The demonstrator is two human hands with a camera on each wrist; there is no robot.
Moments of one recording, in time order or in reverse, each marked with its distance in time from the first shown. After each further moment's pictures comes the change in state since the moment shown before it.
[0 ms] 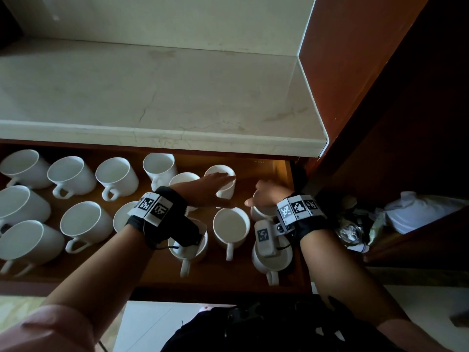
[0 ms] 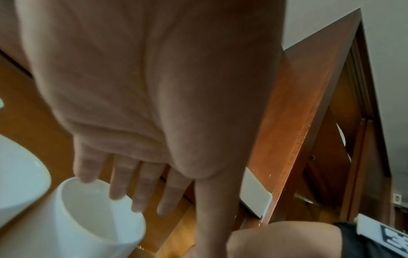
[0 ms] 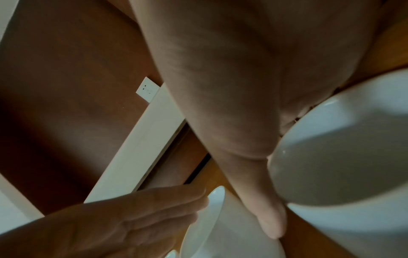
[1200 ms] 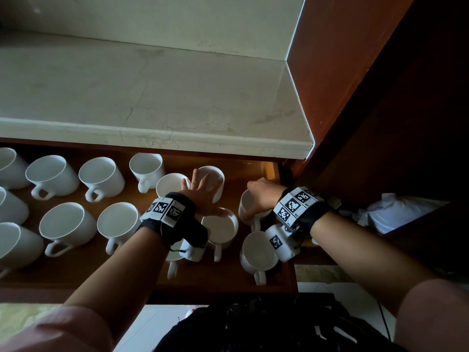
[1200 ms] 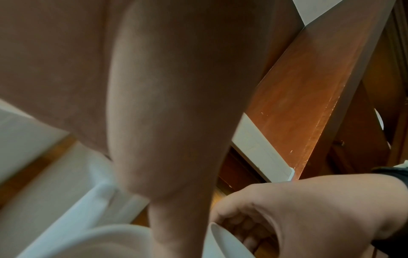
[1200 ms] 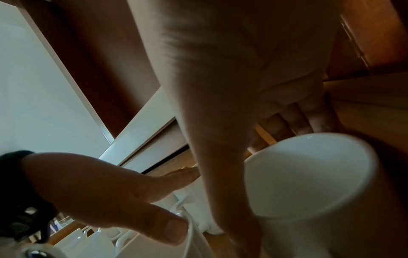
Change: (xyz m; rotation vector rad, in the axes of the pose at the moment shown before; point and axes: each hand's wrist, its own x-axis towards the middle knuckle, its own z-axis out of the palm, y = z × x) left_hand 0.032 -0.006 0.036 0.212 -0.089 -0.225; right_hand -0.026 0.007 -0.019 -0.303 0.034 -0.218
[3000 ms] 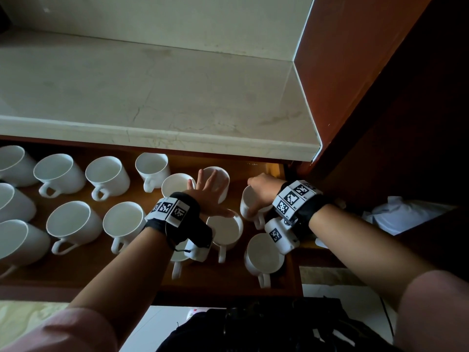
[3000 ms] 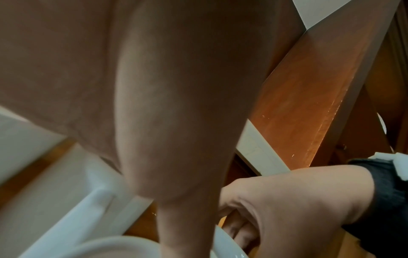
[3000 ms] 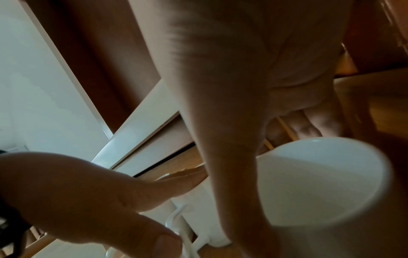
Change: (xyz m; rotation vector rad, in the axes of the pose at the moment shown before) left_hand -0.003 0.001 -0.003 0.002 -0.015 0.019; right_hand 0.014 -0.008 -0.013 -0.091 -0.031 -0.017
